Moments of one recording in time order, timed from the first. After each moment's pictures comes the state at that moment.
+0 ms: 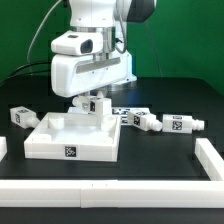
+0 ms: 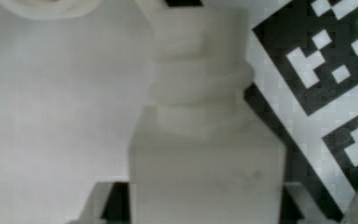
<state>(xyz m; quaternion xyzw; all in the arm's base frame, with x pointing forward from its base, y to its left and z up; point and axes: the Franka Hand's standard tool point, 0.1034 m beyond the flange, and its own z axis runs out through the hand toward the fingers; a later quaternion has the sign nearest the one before) 0.402 -0.050 0.047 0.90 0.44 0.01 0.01</state>
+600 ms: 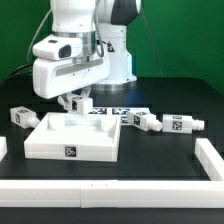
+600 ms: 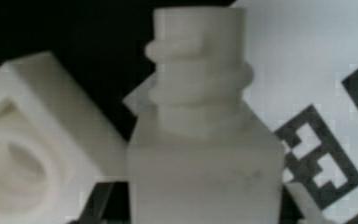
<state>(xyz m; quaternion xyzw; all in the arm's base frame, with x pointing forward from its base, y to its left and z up) 0.356 -0.092 0.033 0.91 0.41 -0.01 0.00</state>
